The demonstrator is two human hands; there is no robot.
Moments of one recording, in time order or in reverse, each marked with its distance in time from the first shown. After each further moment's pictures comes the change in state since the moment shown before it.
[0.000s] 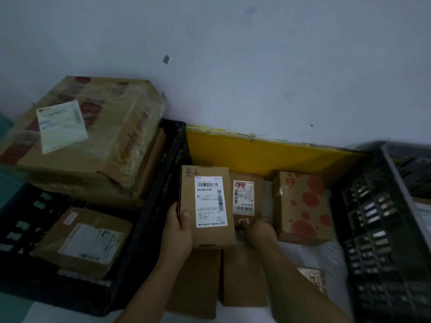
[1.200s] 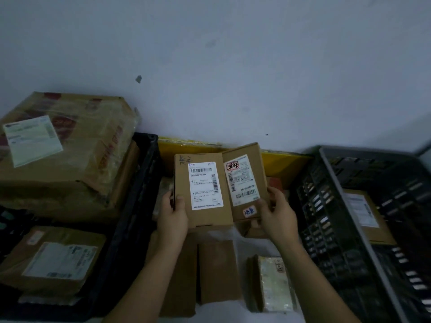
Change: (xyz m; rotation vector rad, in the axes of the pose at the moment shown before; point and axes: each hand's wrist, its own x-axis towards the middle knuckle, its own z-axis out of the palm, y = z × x) left_hand -0.014 0.071 0.024 -0.210 -0.023 0.033; right_hand -0.123 0.025 -0.163 0.435 0.415 -0.435
